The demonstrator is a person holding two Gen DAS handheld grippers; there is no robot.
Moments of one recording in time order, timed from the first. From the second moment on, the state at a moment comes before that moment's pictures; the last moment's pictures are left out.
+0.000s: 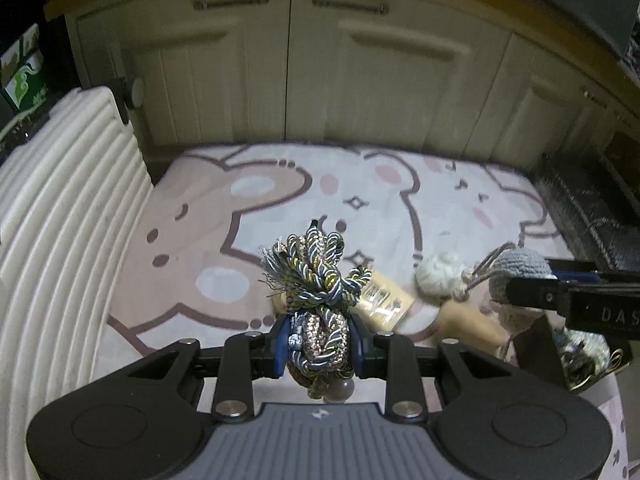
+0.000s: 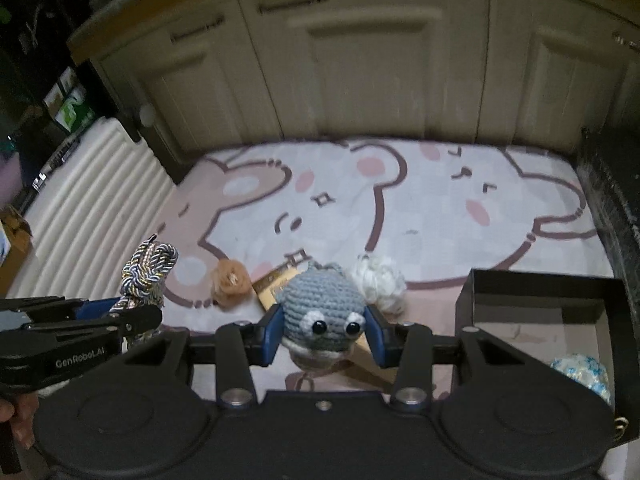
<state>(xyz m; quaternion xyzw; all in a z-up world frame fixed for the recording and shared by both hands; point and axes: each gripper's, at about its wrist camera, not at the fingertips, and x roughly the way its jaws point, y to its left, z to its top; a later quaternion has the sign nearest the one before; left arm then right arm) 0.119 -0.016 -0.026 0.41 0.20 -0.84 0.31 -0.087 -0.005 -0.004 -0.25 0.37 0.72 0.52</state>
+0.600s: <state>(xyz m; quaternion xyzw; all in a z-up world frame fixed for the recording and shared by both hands) 0.121 -0.001 0.006 0.36 0.20 -0.85 0.33 -0.083 -0.023 0.026 -0.22 0.33 0.72 0.57</state>
